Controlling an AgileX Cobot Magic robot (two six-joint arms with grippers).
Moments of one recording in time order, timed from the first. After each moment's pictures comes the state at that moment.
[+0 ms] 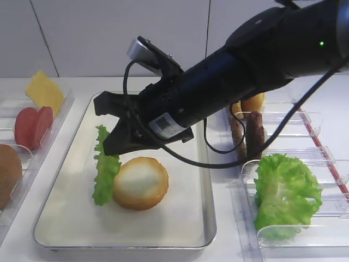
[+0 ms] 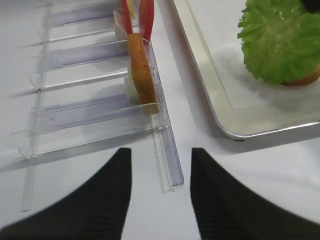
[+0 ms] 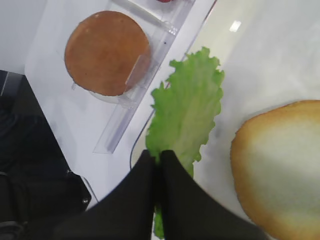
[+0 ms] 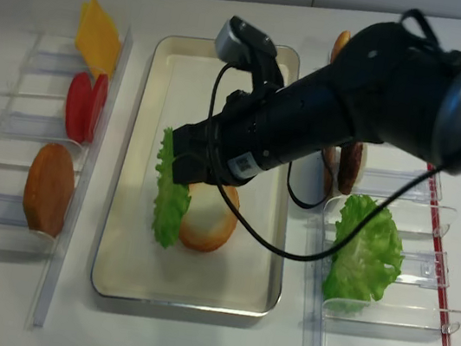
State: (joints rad) left arm -0.10 -0.02 -0.49 0.00 1.18 0.03; right arm 0.63 1.75 -1.13 1.22 0.74 -0.68
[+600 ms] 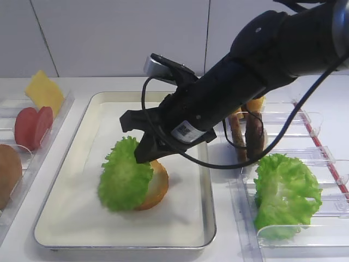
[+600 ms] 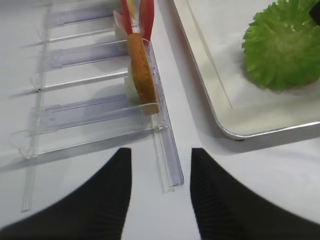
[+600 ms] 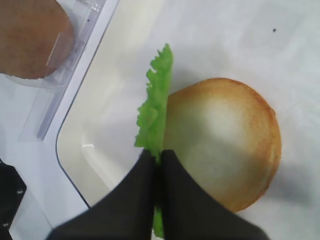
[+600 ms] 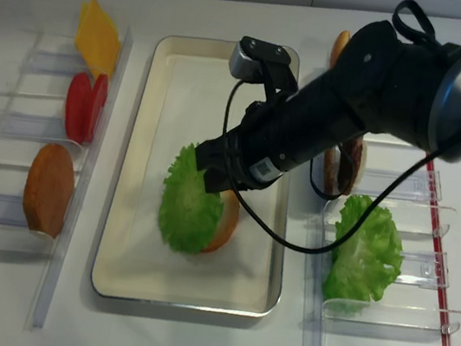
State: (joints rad) left arm -0.10 -0.02 -0.49 0.00 1.18 0.03; right arm 0.59 1.78 -1.13 0.97 0.73 -0.55
